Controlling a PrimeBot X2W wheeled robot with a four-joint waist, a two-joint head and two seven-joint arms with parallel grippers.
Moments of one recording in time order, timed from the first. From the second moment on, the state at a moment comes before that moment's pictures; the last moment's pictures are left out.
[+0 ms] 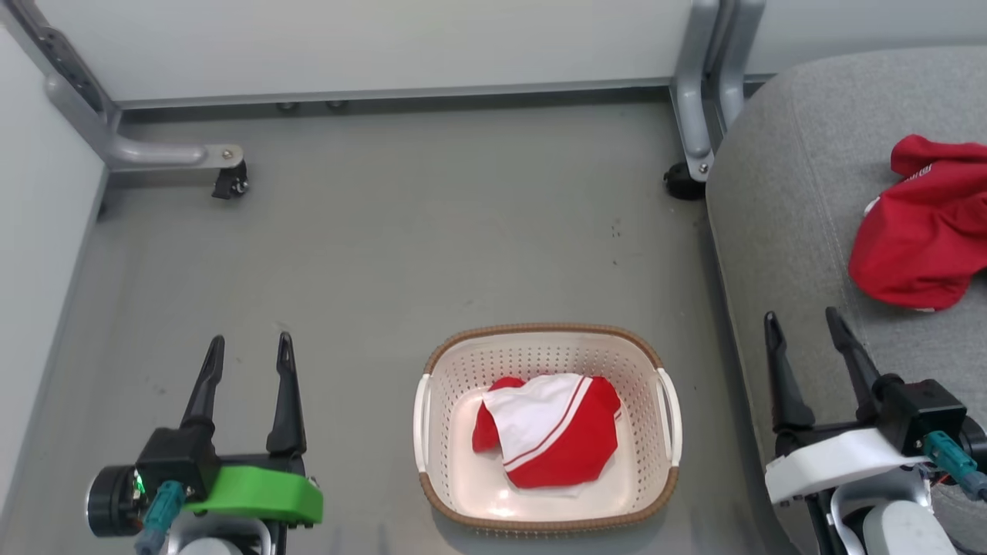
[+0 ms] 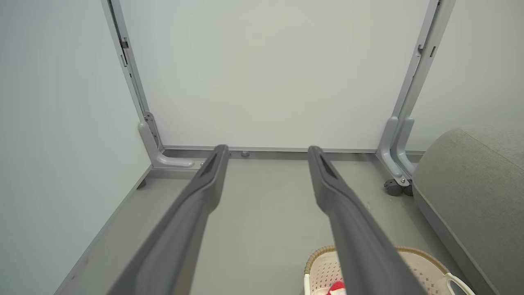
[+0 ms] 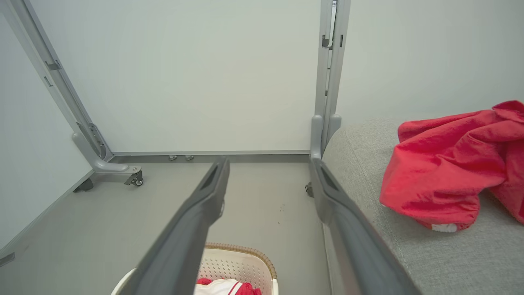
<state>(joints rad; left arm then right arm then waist) -0.07 0.16 -0.19 0.13 -0.28 0.09 -0.26 -0.02 -0.06 -0.04 0.06 0.11 0.13 -0.20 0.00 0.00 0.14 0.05</state>
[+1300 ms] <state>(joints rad) 0.05 0.08 -0.10 0.21 -0.18 -0.04 -0.26 0.12 -0.05 0.00 -0.03 0.12 0.13 -0.12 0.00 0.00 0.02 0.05</state>
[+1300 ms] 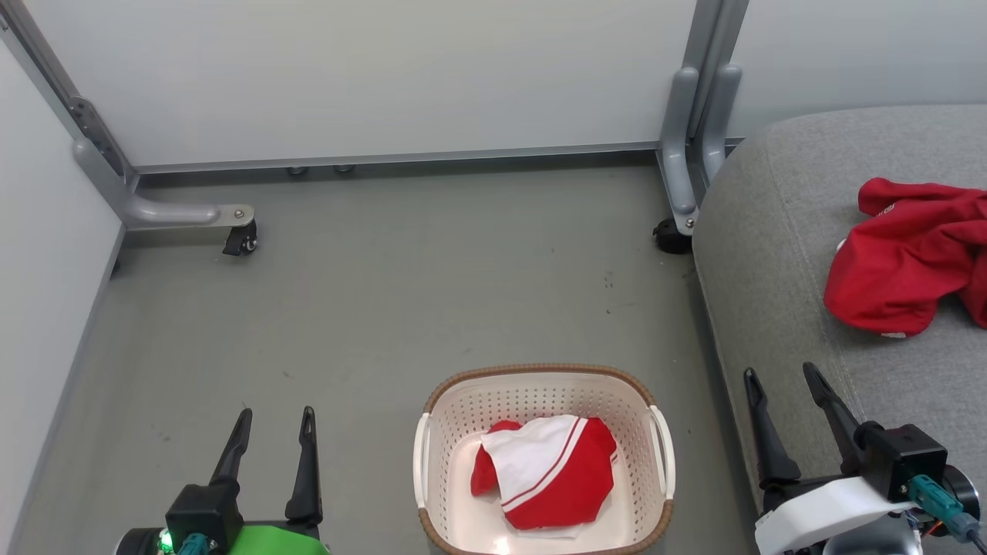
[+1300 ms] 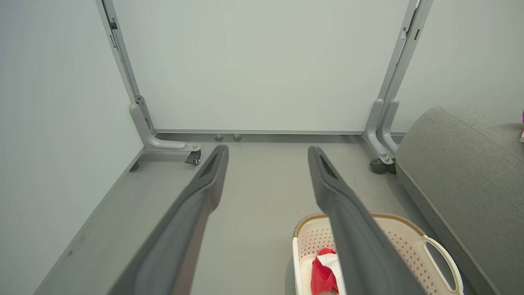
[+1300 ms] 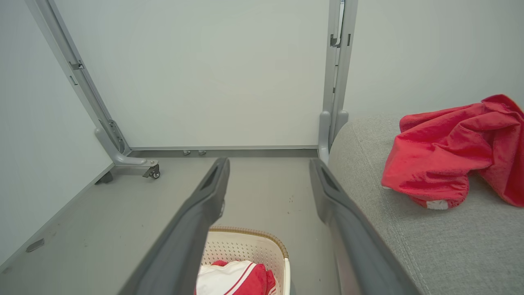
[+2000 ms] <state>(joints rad) -0.19 0.05 -0.20 0.23 -0.12 -0.05 -0.26 0.00 -0.08 -0.02 -0.16 0.12 0.13 -0.12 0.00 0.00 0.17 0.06</state>
